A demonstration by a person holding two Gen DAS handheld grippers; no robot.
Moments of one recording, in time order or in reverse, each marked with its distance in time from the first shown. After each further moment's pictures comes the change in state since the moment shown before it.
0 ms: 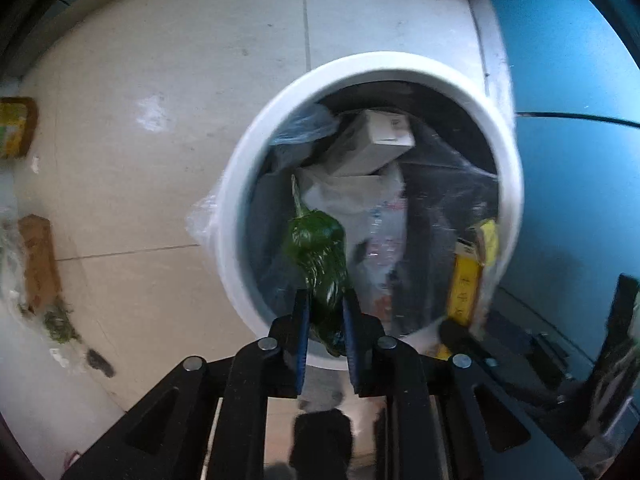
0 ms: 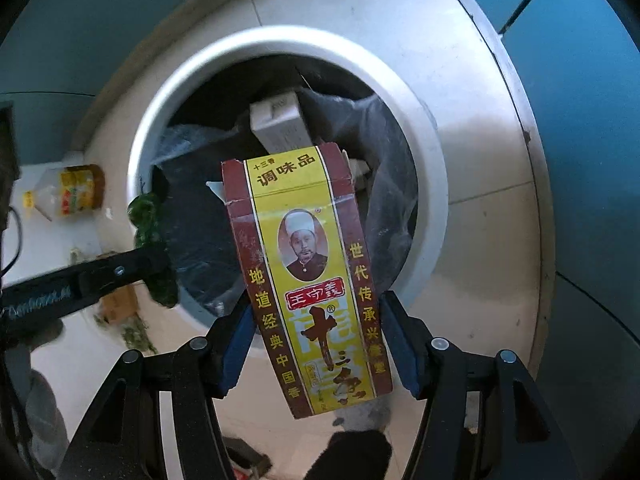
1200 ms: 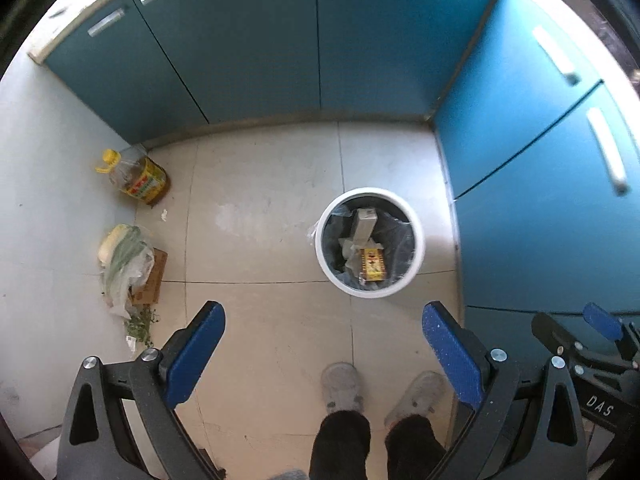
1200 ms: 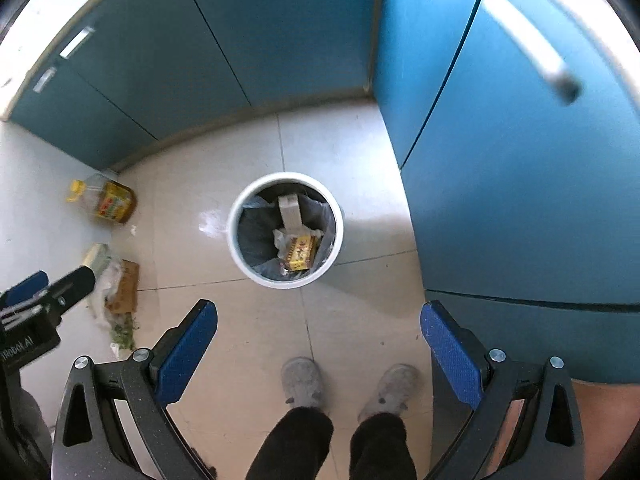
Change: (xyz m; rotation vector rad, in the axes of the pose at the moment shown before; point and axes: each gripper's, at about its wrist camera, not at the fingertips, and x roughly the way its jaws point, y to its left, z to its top) left arm -0.322 -0.042 -0.257 -0.031 -0.522 0.141; right arm -0.376 0.042 -0.198 -0.153 -0.400 -0.165
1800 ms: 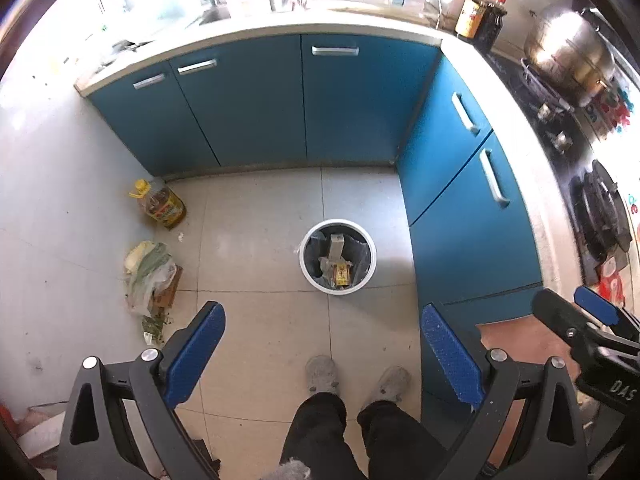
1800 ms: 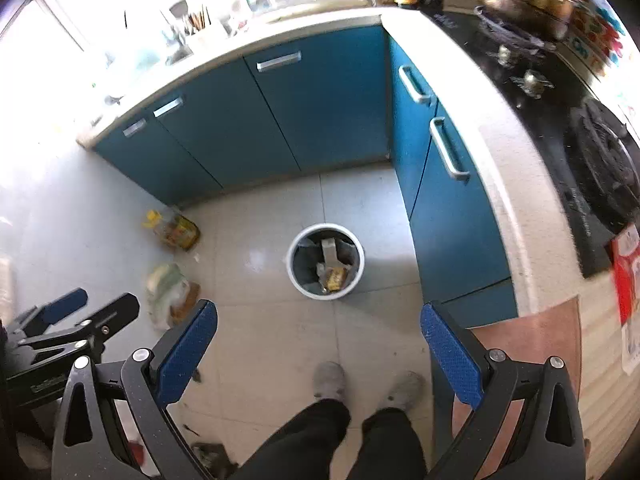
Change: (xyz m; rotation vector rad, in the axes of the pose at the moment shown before) left arm -0.222 -0.036 -0.045 -0.008 -0.147 -0.027; right arm -0.275 -0.025 -0.051 -0.008 -0.186 0.147
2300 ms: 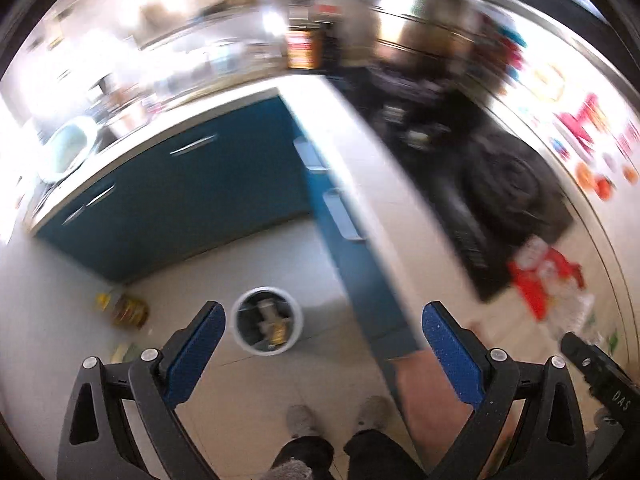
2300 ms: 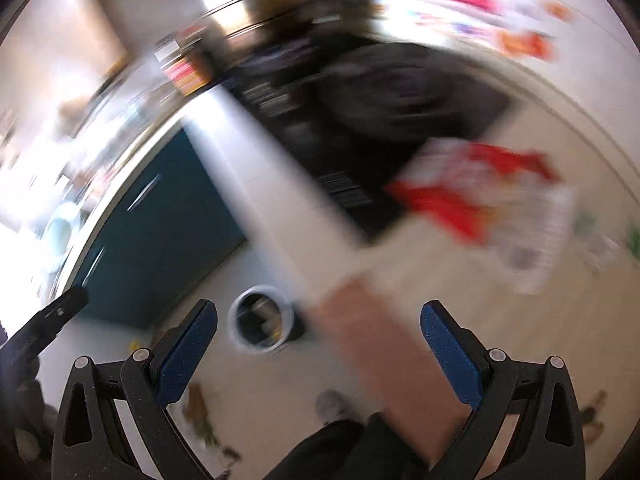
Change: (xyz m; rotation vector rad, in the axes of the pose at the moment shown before) left arm -0.044 -0.282 0.027 0.376 -0.126 -0.104; right arm -0.133 -0.286 -0.065 0.601 -0.179 -0.163
